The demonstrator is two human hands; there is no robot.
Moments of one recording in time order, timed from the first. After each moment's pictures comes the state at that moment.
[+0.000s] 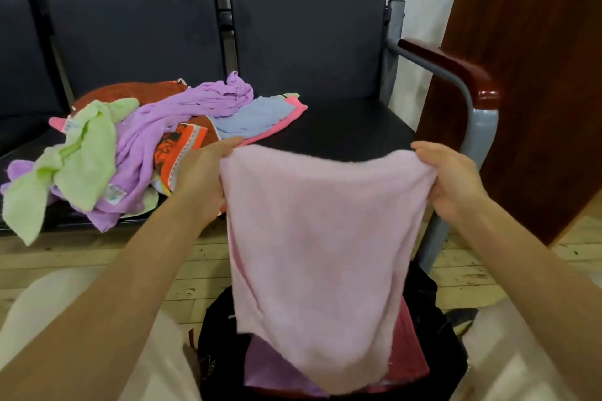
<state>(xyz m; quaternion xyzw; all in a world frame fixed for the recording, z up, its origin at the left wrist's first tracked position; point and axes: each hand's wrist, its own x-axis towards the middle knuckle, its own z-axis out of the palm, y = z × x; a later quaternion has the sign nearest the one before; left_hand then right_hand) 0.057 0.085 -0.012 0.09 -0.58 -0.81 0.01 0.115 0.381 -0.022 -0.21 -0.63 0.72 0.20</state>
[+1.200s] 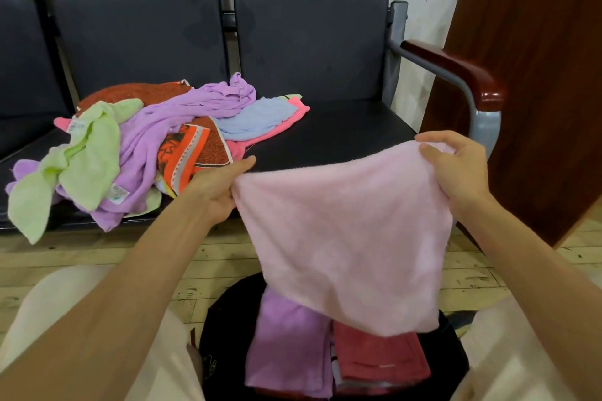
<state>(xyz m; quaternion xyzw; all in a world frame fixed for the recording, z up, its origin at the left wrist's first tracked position) 0.047 0.084 -0.030 0.16 -0.60 -0.78 -0.08 0.111 0.385 -0.019 -0.18 -0.78 0.52 0.29</state>
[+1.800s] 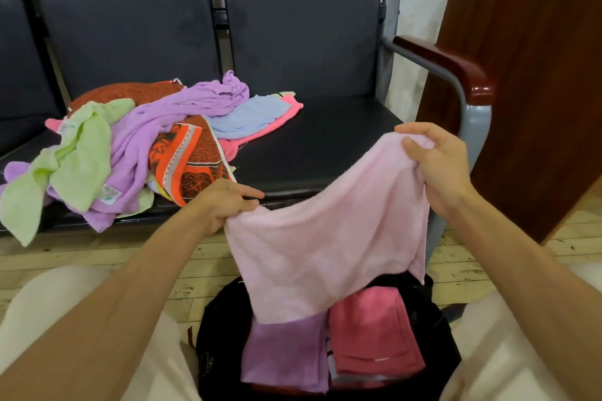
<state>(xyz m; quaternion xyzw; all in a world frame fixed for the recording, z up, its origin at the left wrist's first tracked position) 0.054 0.088 -0.046 0.01 -0.86 -0.48 -0.16 0.116 0.375 -0.016 -0.12 -0.76 0.58 0.27</state>
